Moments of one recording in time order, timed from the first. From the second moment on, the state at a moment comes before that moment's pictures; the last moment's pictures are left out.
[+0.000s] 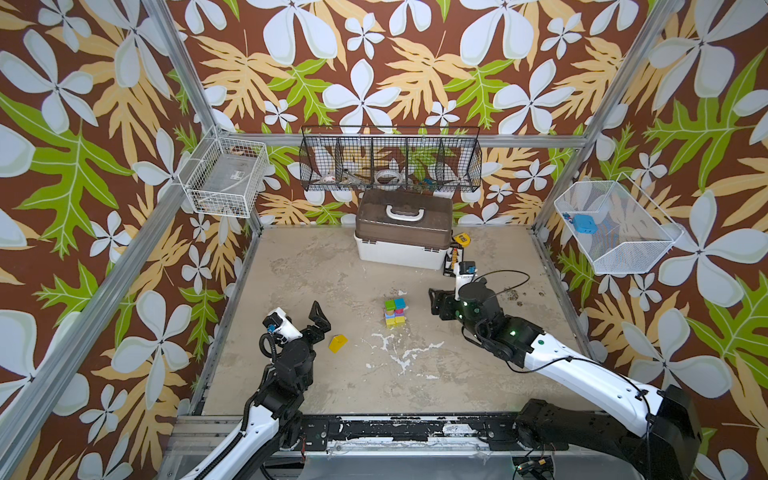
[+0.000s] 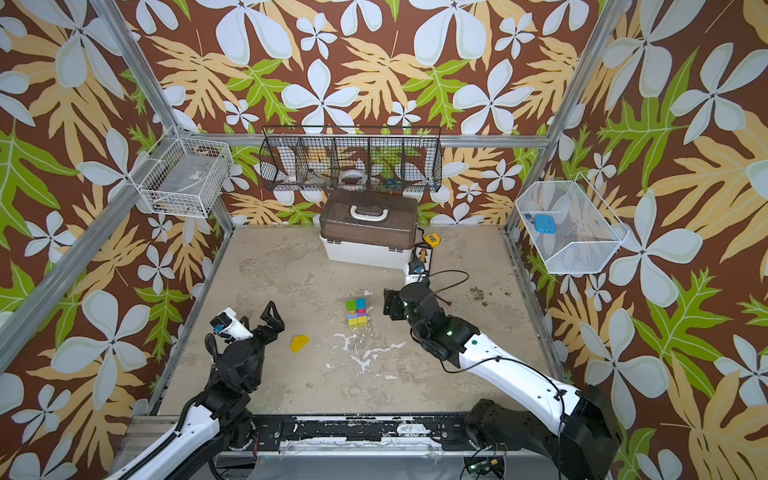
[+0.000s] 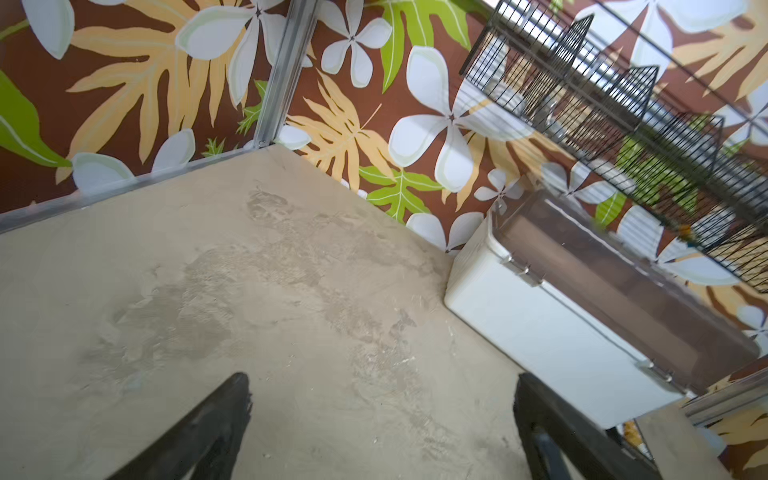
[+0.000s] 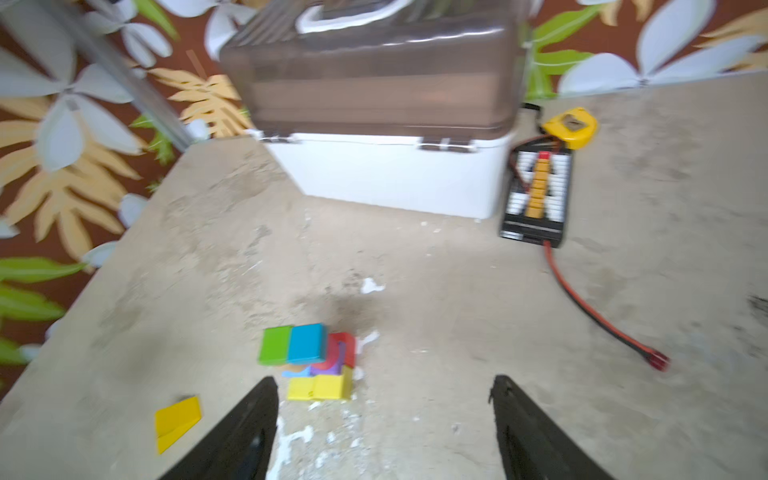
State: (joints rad) left arm -0.47 0.52 0.09 0.35 -0.67 -0.60; right arm 0.83 1.15 0.84 -0.18 0.36 0.46
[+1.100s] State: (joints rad) left arm -0.18 0.70 0.12 0.32 -0.52 -0.72; right arm 1.16 2.32 1.87 -0.58 0.29 0.42
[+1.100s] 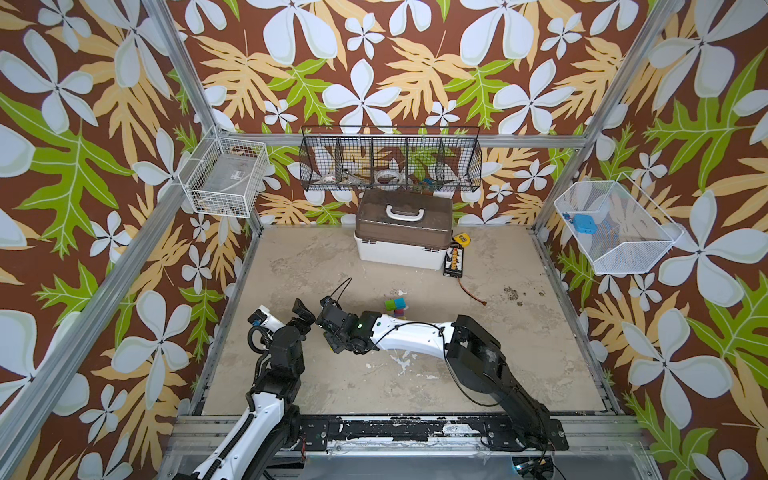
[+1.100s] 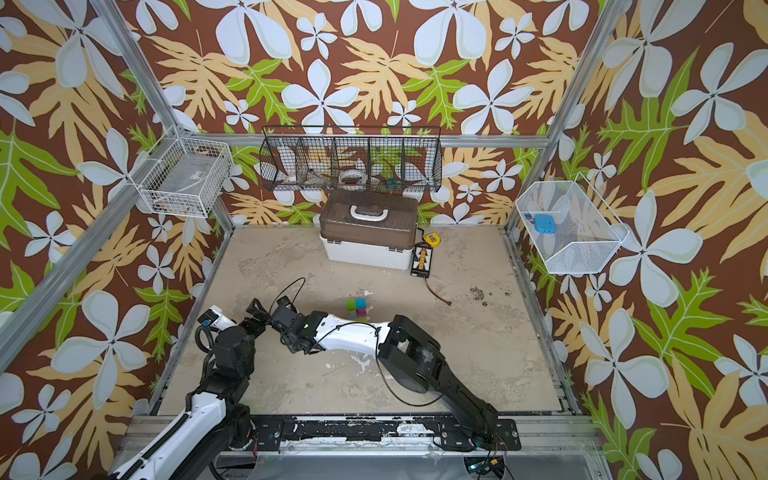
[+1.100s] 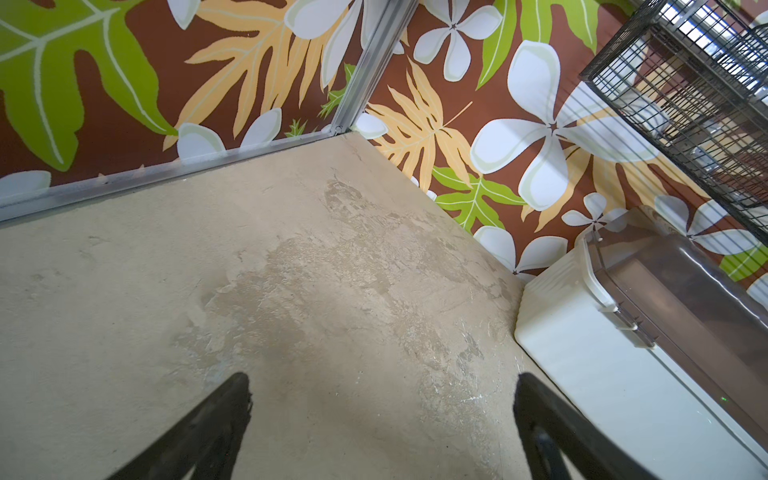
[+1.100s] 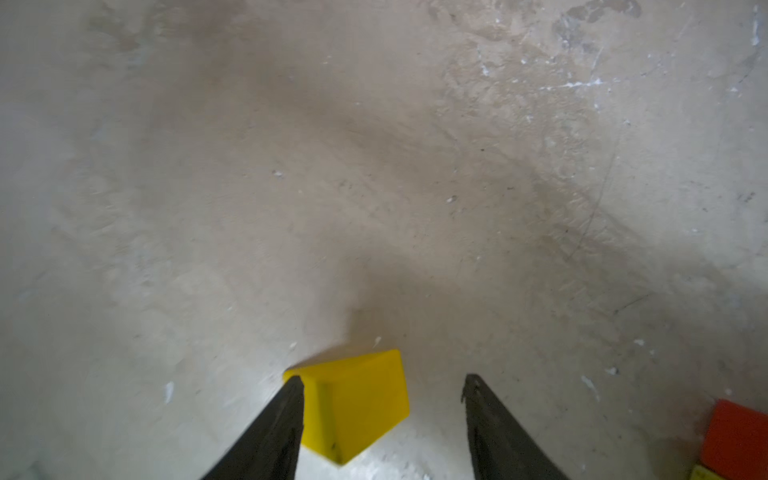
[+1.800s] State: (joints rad) left arm -0.17 0.70 0.12 0.34 -0.49 -0.72; right arm 1.15 2.31 1.80 -0.68 0.39 0.51
